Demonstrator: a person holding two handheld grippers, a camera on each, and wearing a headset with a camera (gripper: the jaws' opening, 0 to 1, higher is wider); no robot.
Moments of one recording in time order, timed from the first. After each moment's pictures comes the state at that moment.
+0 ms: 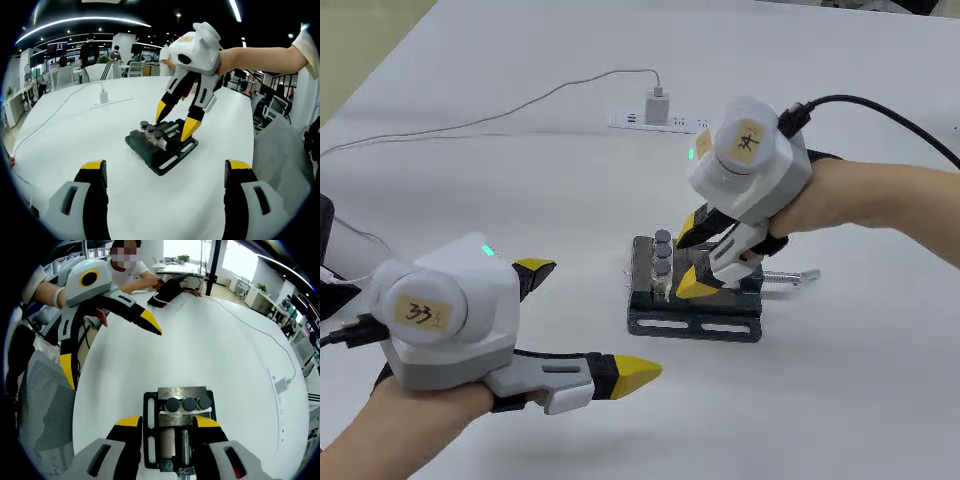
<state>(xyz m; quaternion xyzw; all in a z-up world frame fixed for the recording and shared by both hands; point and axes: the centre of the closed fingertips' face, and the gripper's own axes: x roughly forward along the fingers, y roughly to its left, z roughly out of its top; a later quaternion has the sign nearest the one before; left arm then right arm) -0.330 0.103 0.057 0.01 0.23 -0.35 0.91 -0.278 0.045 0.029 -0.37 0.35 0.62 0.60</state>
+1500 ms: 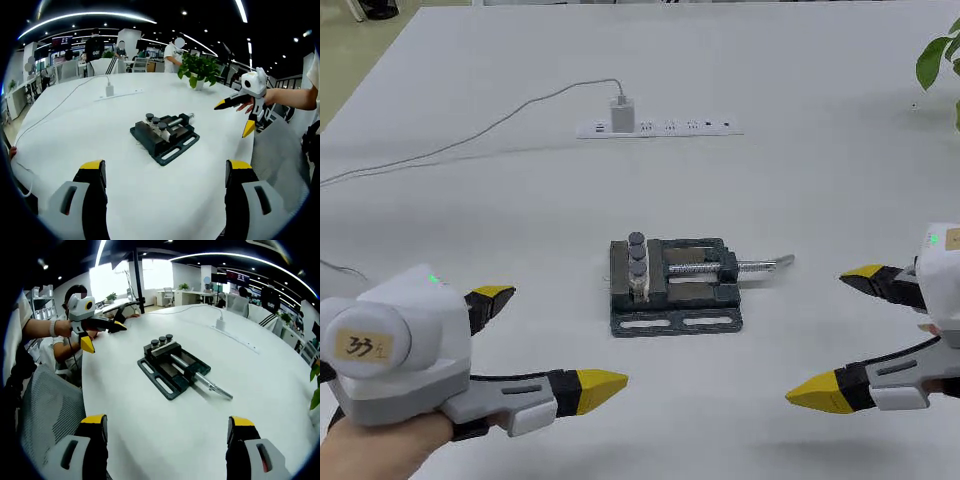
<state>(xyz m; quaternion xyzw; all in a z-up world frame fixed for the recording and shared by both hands) -0.343 0.119 0.053 -0.01 0.25 -0.33 0.91 -0.343 -0.104 0.031 -0.16 0.35 0.45 0.81</state>
